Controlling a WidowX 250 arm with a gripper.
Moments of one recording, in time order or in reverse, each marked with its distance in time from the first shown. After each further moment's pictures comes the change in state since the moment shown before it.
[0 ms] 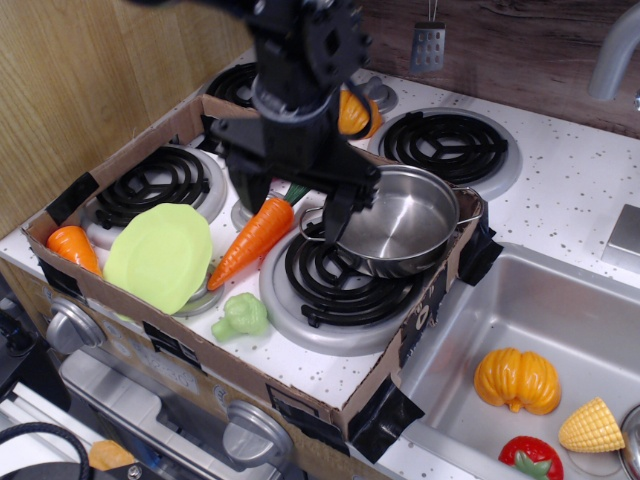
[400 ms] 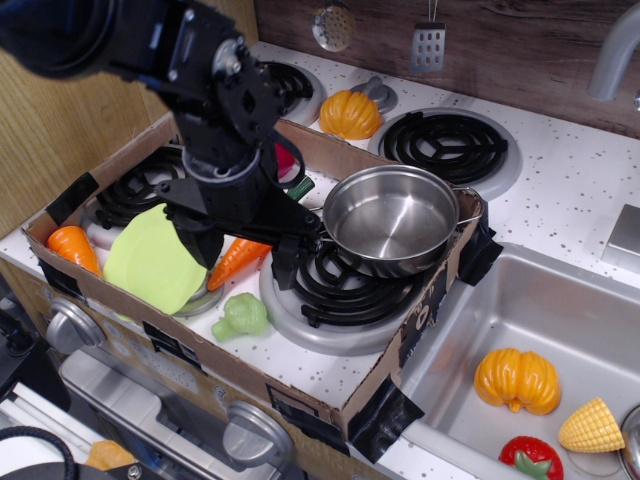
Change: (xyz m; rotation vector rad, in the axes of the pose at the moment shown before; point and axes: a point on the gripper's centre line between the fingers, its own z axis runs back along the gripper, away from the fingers) arm -0.032 0.016 -0.018 -0.054 0.016 0.040
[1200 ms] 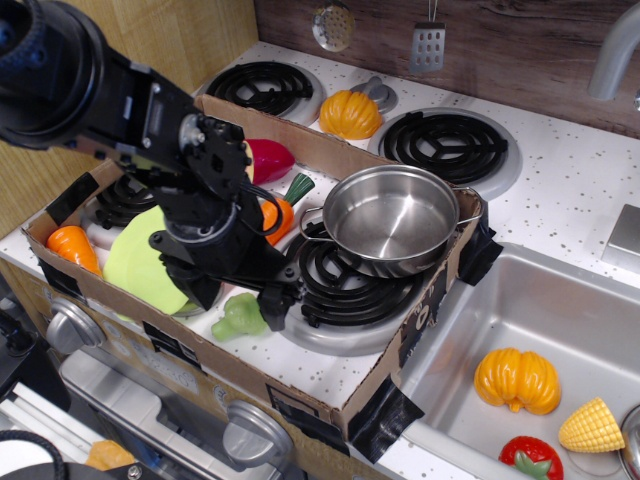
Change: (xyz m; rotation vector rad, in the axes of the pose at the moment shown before) arm -0.017 0.009 -0.031 -0.065 -0.027 -0.022
